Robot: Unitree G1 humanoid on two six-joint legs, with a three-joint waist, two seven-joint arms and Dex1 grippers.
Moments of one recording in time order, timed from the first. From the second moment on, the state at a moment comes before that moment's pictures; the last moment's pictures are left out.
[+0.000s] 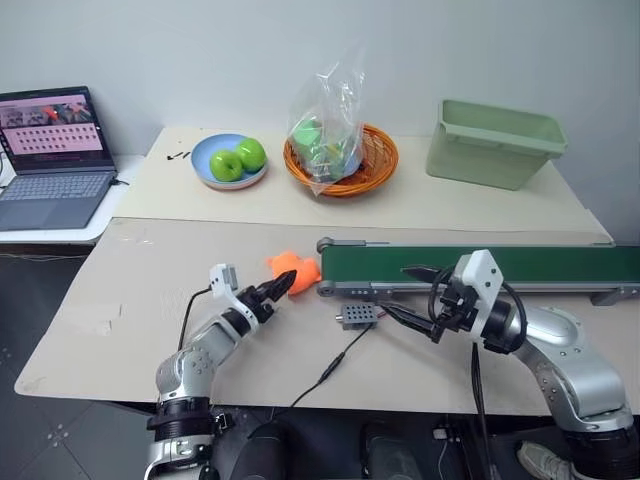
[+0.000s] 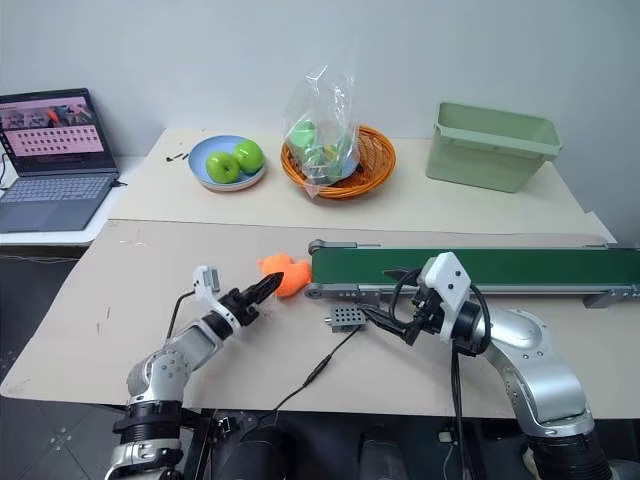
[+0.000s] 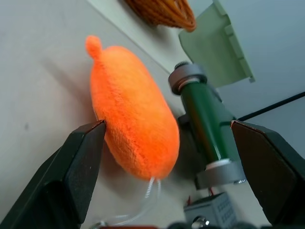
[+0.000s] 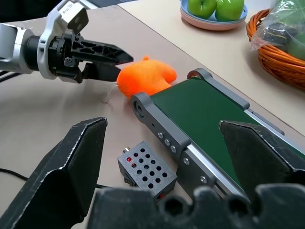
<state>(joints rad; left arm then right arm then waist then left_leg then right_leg) -0.27 0.08 0.28 0.11 -0.75 0.68 -0.42 -0.11 -0.65 -0.06 -0.41 0.45 0.42 0.81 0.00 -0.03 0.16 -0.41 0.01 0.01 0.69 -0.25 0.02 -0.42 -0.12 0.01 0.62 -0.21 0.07</state>
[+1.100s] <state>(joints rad) -0.32 0.04 0.29 0.20 -0.71 0.63 -0.37 -0.11 -0.65 -0.06 -0.40 0.45 0.42 0.81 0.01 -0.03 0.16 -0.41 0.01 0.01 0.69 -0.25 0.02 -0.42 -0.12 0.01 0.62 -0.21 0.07</state>
